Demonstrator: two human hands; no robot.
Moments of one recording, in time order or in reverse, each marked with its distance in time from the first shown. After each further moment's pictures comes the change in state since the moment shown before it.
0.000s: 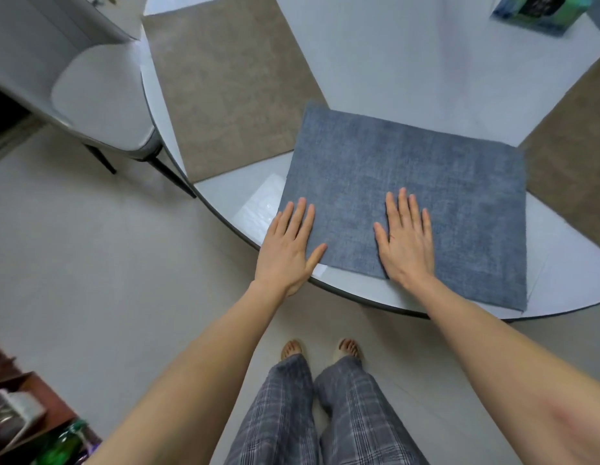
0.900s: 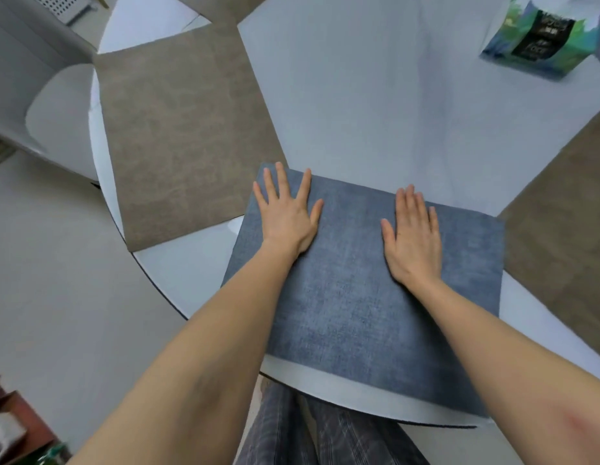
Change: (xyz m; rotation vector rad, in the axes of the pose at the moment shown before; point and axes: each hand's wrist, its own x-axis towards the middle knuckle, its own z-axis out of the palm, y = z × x) left_hand 0.213 0.048 -0.025 0.070 -0.095 -0.306; right_hand 0.145 0.078 -0.031 0.040 0.042 -0.025
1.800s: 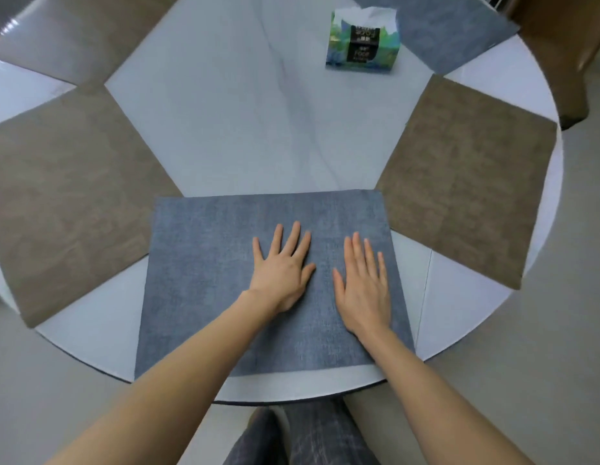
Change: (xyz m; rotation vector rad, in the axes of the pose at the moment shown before) left_hand -0.081 0.106 0.004 0.038 -0.273 0.521; right_hand -0.125 0.044 0.008 0.040 0.041 0.245
